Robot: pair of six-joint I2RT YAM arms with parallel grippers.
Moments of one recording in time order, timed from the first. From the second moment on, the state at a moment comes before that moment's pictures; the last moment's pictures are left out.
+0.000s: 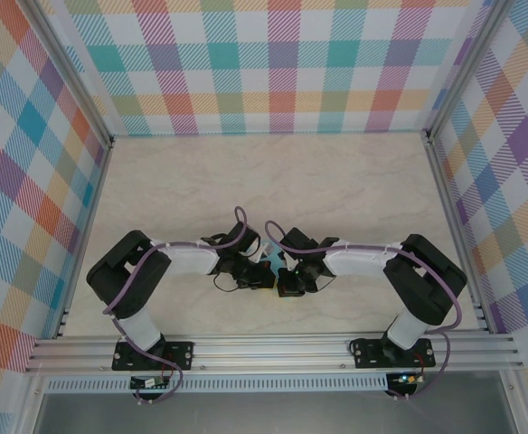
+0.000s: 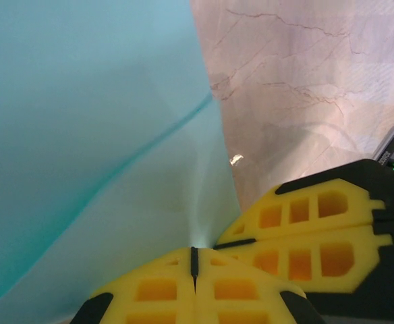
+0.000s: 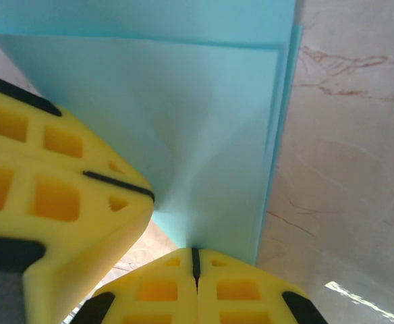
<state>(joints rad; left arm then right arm) -0.74 1.72 0.77 -0.15 0.64 -0.66 0.86 1.65 0.81 -0.44 -0.39 0.71</state>
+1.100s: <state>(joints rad) -0.49 1.68 0.72 -0.19 0.64 -0.45 0.86 1.65 0.80 -0.41 -0.37 0.71</state>
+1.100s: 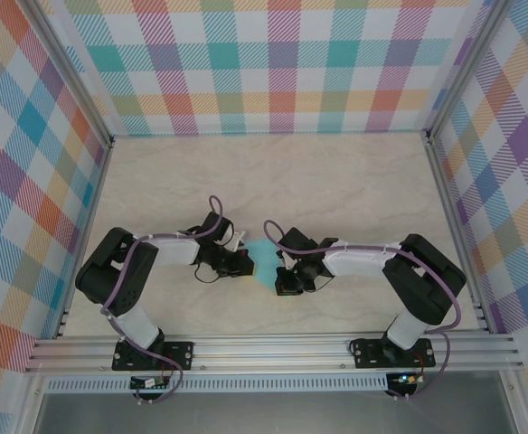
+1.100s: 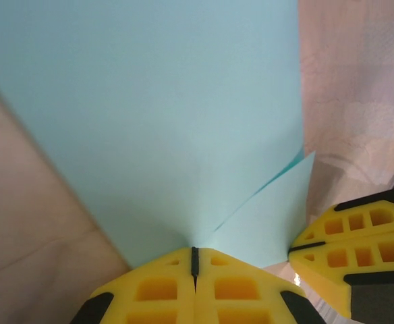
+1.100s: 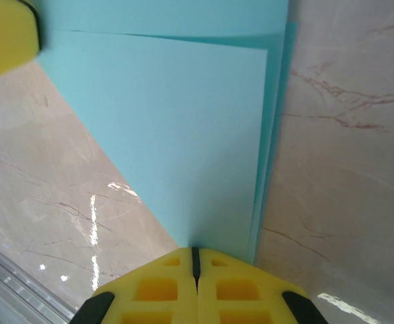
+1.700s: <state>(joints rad) -0.32 1.44 0.70 -0.25 0.57 -0.54 0.87 1.58 0.80 -0.45 -0.27 0.62</state>
